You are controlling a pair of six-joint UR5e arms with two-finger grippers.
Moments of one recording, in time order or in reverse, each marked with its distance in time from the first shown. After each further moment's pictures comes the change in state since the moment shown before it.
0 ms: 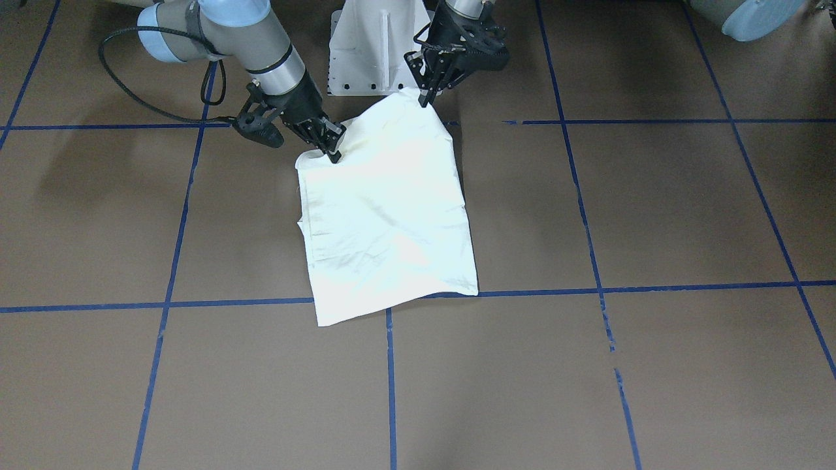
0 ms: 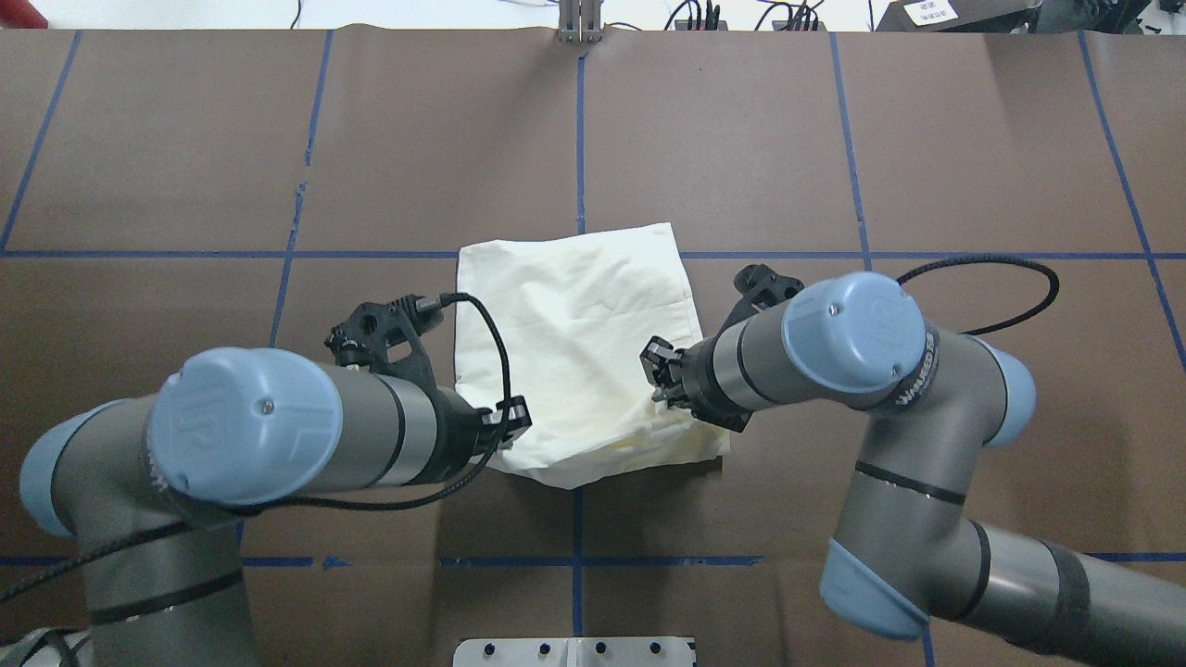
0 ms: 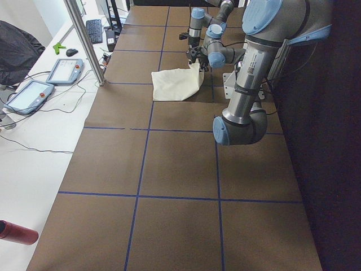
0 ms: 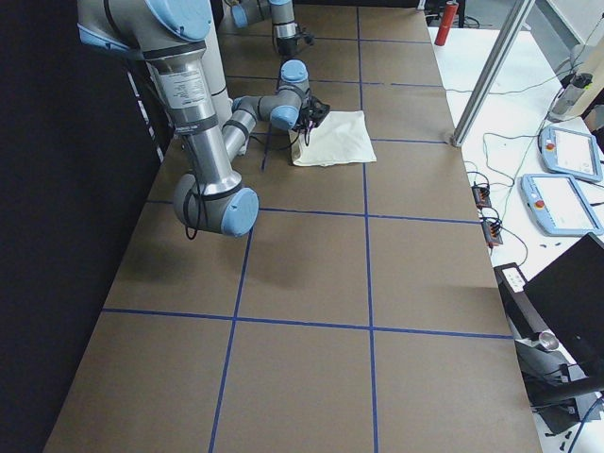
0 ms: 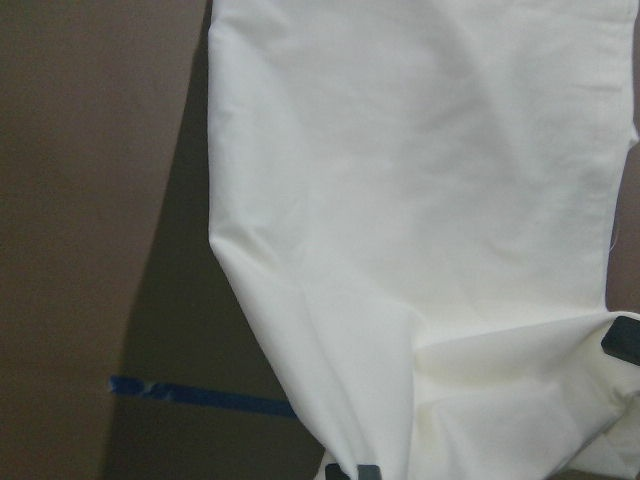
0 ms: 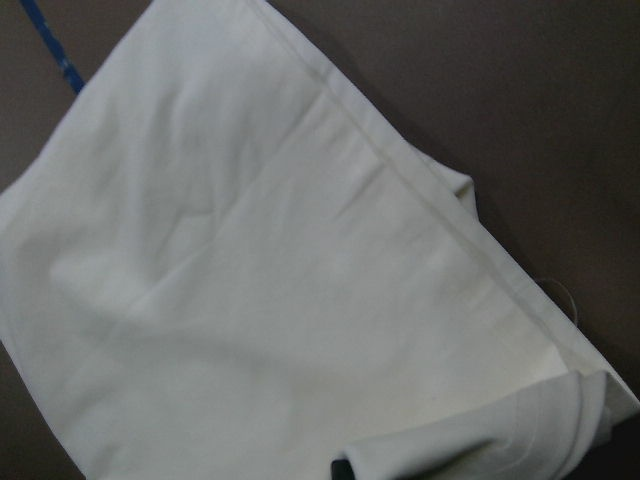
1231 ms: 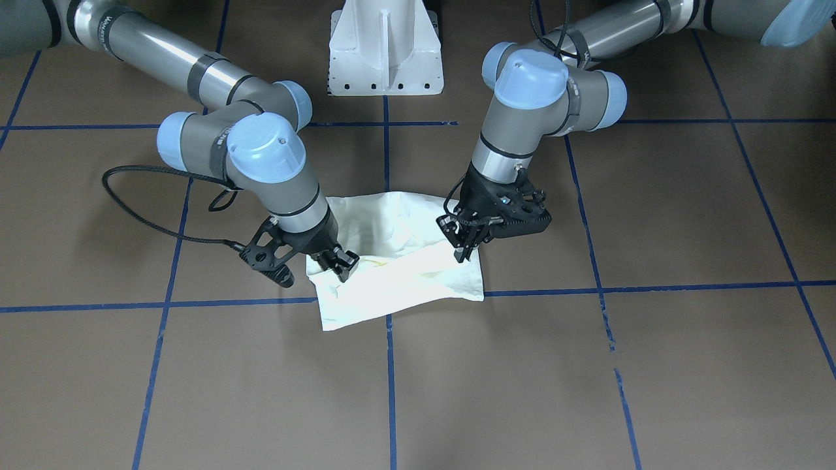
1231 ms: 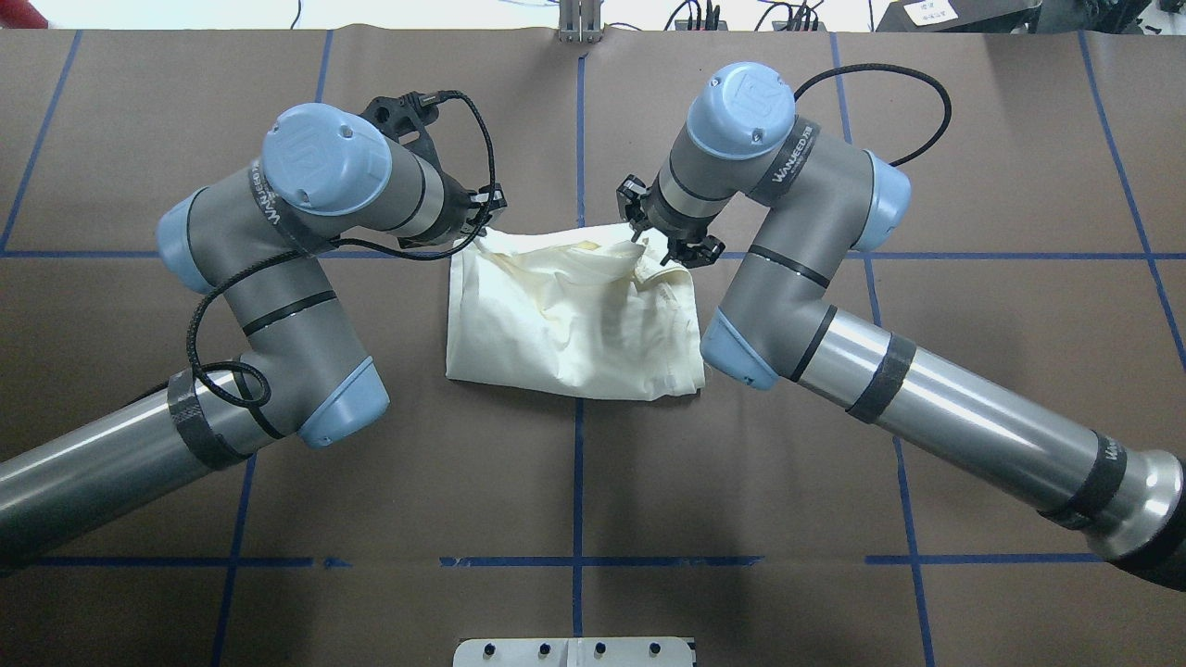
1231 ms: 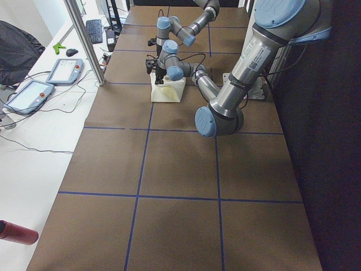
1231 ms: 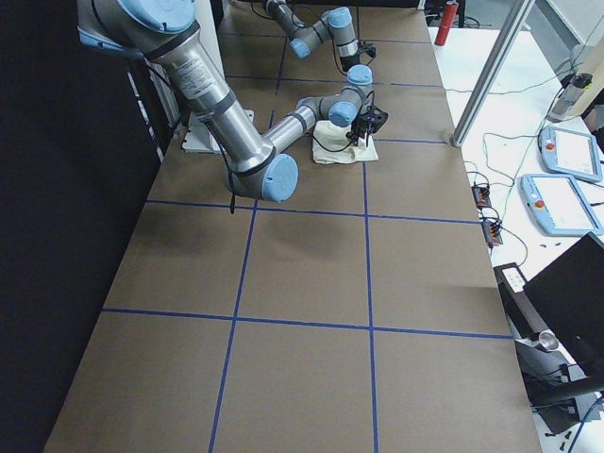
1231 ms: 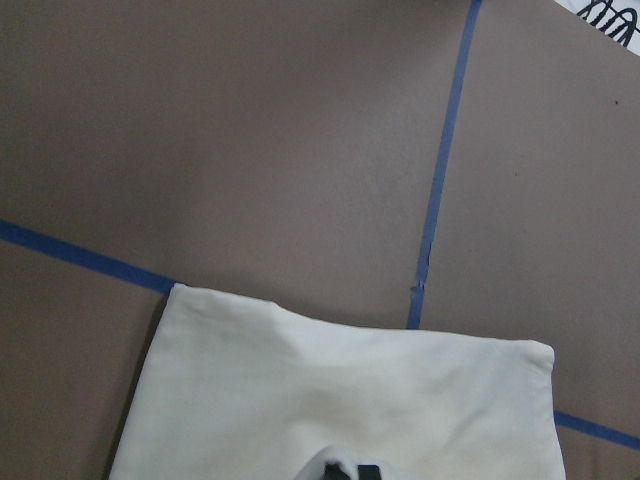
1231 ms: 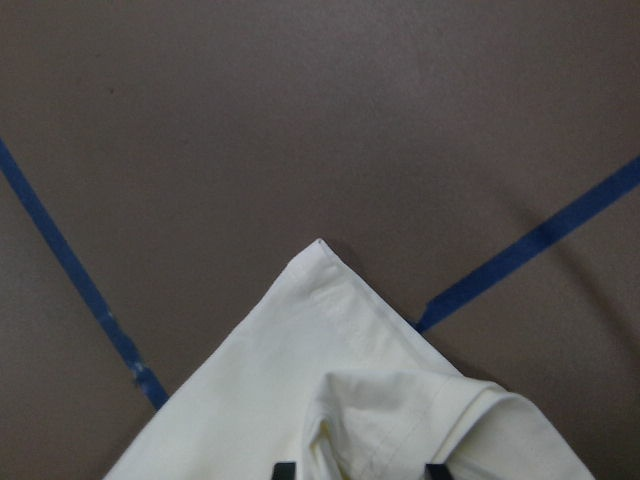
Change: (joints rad) left arm -0.278 -0.155 0.546 -0.301 -0.054 0.208; right arm 0.211 0.307 -0.509 0.003 0.111 -0.172
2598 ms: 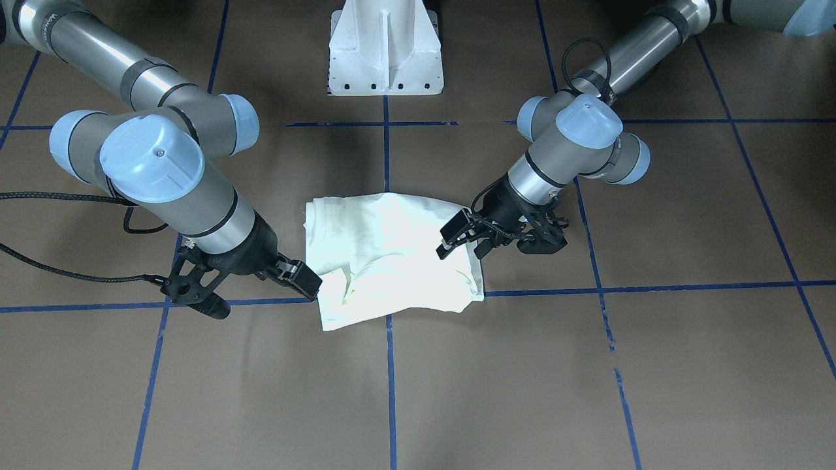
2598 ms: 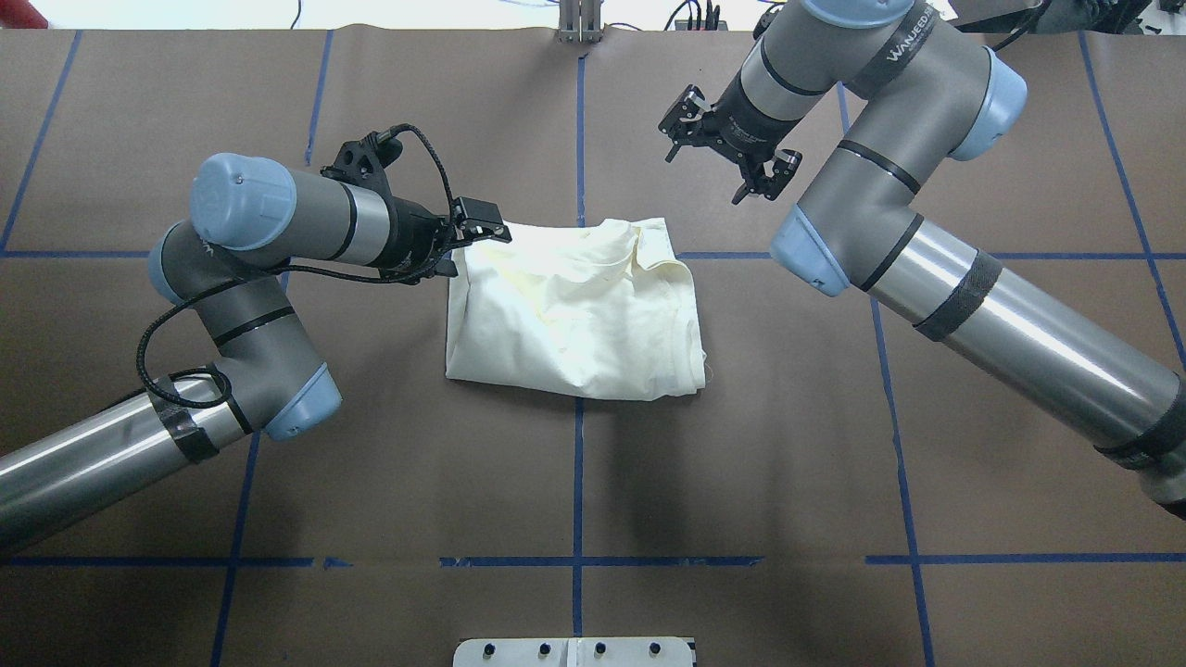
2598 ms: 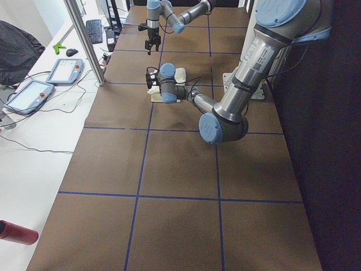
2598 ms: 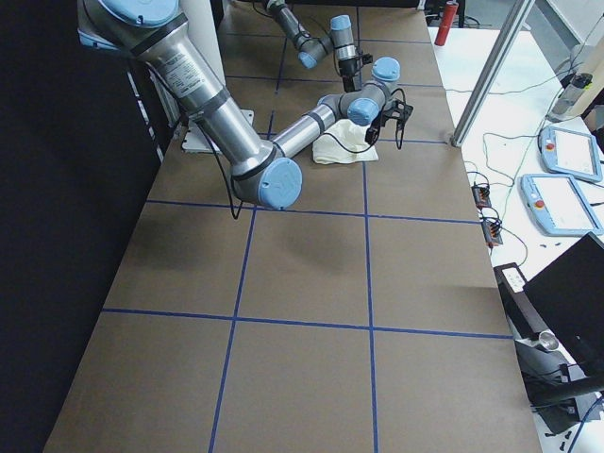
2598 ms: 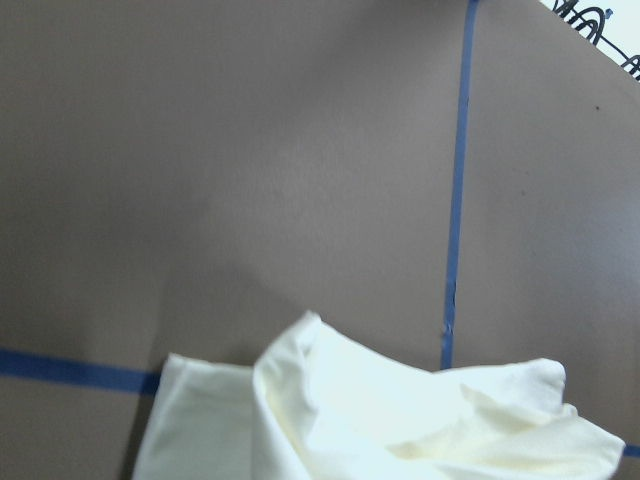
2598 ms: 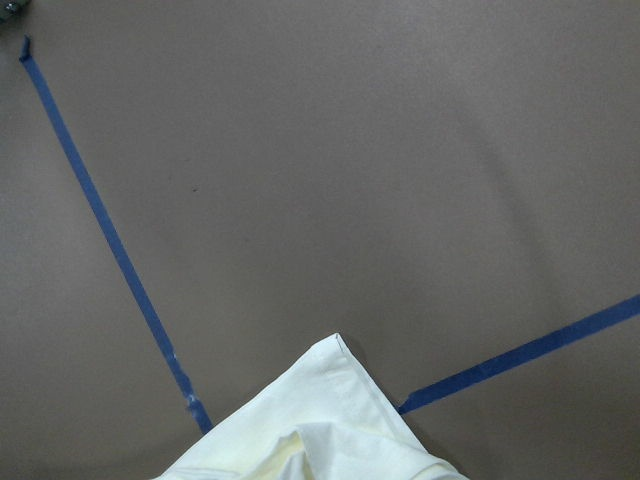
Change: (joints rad) left arm -0.007 0.092 0.183 -0.633 -0.184 -0.203; right arm 0.147 -0.027 0.048 -0.016 0.176 -0.203
